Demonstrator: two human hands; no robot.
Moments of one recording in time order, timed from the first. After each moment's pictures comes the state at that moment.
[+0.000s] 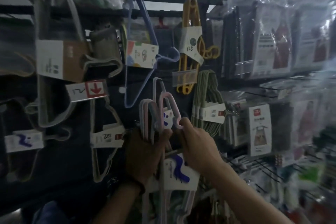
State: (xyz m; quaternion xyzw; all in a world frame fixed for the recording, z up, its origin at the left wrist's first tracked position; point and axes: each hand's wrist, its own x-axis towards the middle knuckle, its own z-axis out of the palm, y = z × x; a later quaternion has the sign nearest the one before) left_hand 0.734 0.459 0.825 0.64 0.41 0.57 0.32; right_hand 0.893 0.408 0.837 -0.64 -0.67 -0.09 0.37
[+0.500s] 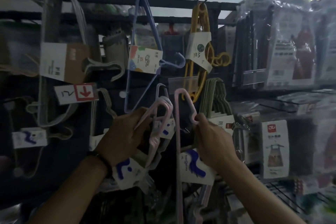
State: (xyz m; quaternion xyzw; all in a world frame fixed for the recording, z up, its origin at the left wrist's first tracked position) left_hand 0.710 0.501 0.886 0.84 0.27 0.47 0.00; right_hand 0.968 0.444 0.850 -0.63 -0.66 -0.19 0.36
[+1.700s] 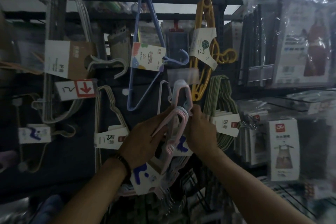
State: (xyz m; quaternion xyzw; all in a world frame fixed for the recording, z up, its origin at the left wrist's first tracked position) left_hand 0.744 0.508 0.856 0.87 0.25 0.42 0.07; right_hand 0.957 0.524 0.825 -0.53 -0.63 -0.24 0.52
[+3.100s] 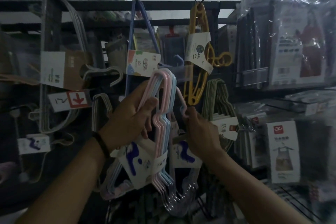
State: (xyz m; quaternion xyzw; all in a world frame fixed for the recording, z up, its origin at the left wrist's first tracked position) left_hand 0.745 0.483 0.943 0.83 0.19 0.49 0.18; right_hand 0.974 0.513 0.845 -0.58 -0.67 -0.21 0.40
